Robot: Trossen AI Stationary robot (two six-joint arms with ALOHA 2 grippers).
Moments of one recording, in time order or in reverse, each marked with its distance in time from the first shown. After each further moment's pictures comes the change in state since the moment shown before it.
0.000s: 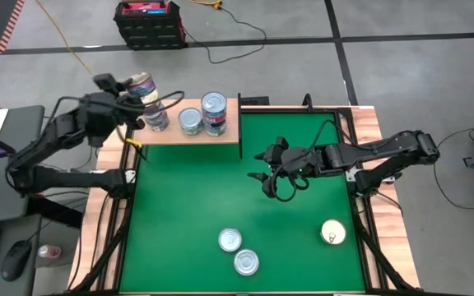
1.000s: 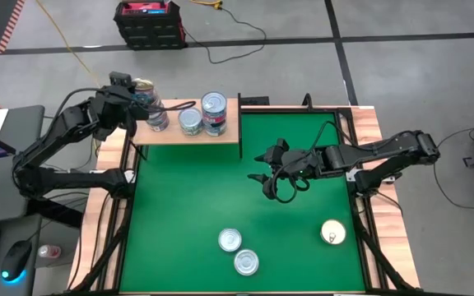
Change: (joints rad) left arm 0.138 0.086 0.024 -0.175 0.089 0.283; right arm 0.011 0.000 0.000 -0.001 -0.001 0.053
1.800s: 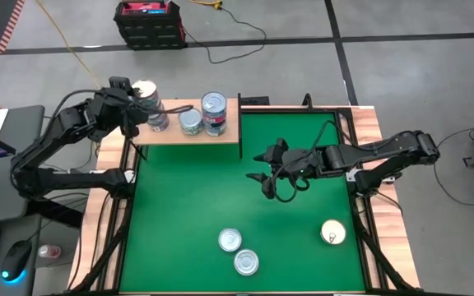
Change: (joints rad) left arm 0.000 -0.025 0.001 -0.072 0.140 -0.160; right arm -0.002 0.000 0.000 0.034 0.001 0.008
